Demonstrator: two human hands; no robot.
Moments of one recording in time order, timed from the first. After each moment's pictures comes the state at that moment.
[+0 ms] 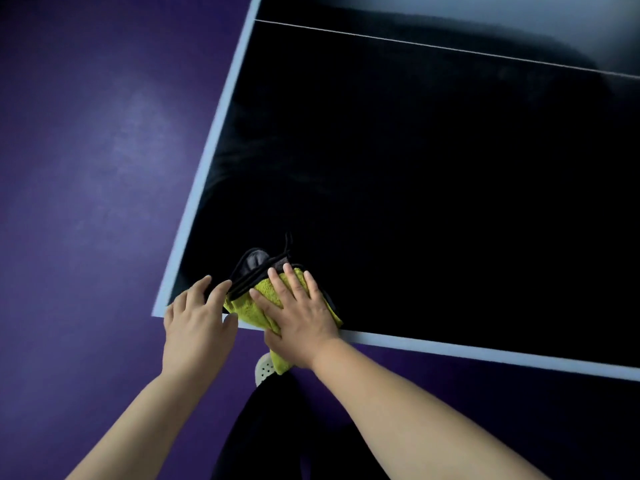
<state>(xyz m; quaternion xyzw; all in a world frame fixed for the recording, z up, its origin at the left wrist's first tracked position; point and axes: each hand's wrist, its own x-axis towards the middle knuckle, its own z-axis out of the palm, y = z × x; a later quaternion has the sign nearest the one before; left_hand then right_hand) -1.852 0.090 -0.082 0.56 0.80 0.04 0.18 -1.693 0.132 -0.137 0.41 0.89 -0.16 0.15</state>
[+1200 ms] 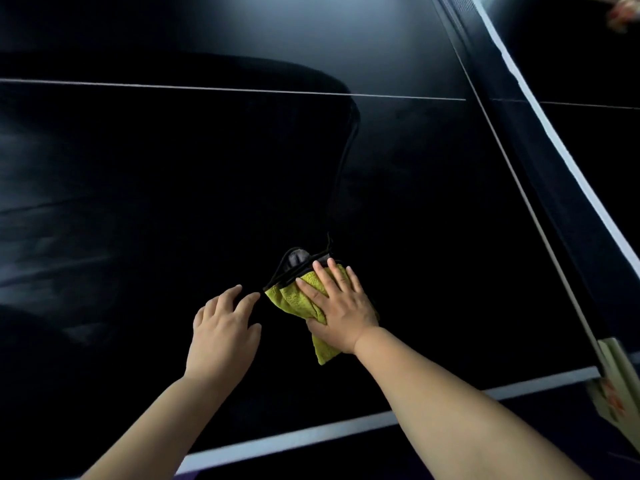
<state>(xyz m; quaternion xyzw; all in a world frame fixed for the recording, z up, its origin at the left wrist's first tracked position) -1.365 0.260 -0.073 0.71 0.65 0.04 0.25 -1.142 0.279 -0.121 0.57 0.79 -0.15 0.18</state>
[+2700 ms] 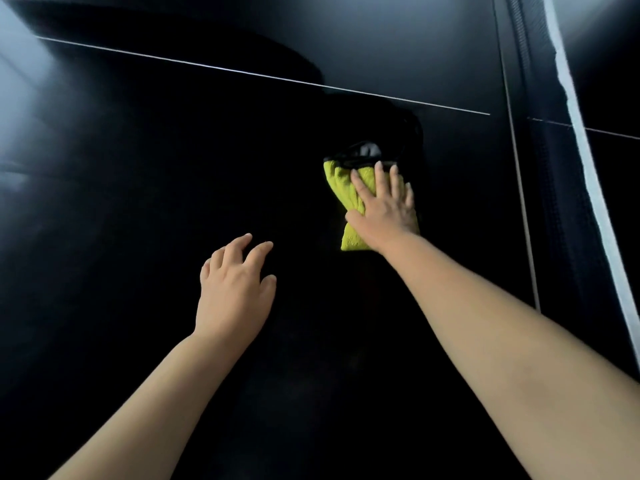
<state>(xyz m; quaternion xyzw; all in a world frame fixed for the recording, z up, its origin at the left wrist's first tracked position) -1.098 0.382 -0.085 0.62 0.74 0.10 0.22 -0.883 0.534 -0.131 0.64 0.75 -0.12 0.11</state>
